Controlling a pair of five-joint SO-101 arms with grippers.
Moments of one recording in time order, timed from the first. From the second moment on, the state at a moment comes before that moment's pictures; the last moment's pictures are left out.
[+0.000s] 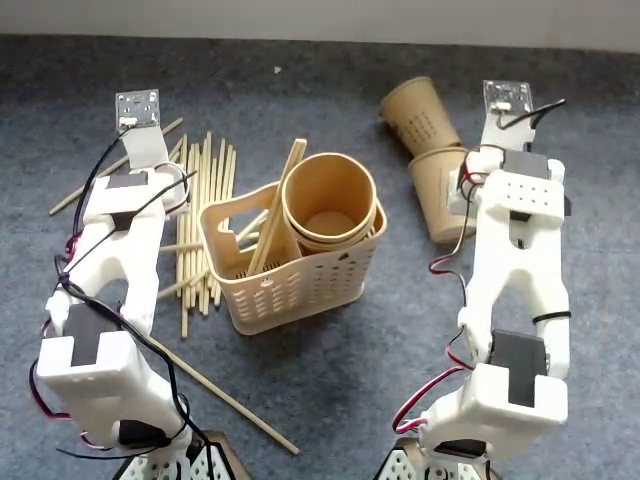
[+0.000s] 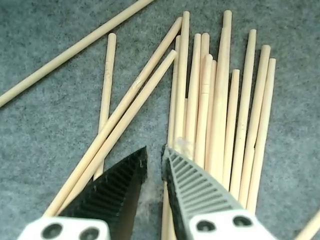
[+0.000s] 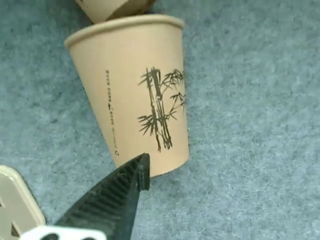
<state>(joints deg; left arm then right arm) -13.7 11.5 19.4 35.9 8.0 6.2 5.5 3.9 63.5 5.1</state>
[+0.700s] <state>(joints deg) -13.7 11.5 19.4 35.9 8.0 4.6 5.3 17.2 53.4 8.3</state>
